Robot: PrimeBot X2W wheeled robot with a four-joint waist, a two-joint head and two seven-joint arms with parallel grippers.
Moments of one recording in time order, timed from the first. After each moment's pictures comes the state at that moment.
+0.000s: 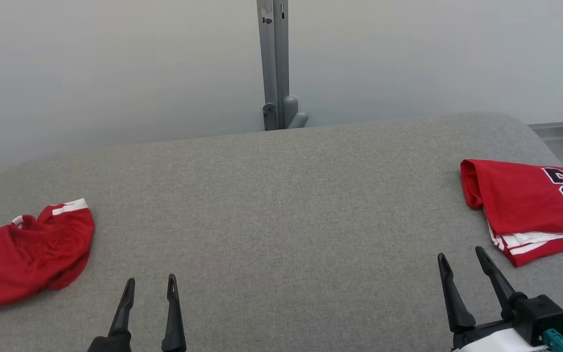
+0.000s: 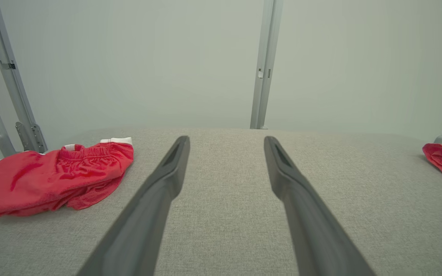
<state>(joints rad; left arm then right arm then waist) 0.18 0.05 -0.15 0.04 -0.18 0.07 -0.26 0.15 -0.12 0.07 0.01 0.14 0.13 -0.26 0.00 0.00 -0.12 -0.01</state>
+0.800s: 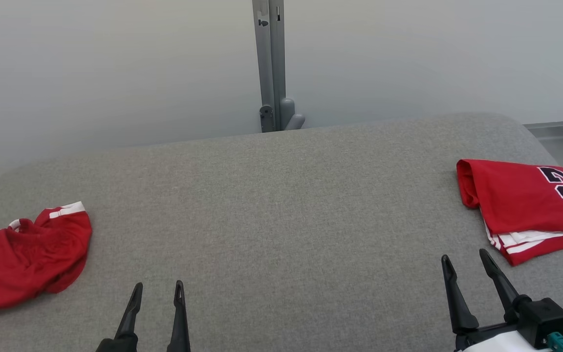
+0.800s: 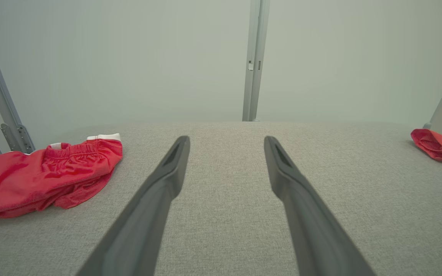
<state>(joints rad) 0.19 0.05 -0.16 0.07 -0.16 0.04 -0.26 0.17 -0.10 0.05 0.00 0.14 0.13 -0.26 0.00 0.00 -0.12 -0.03</state>
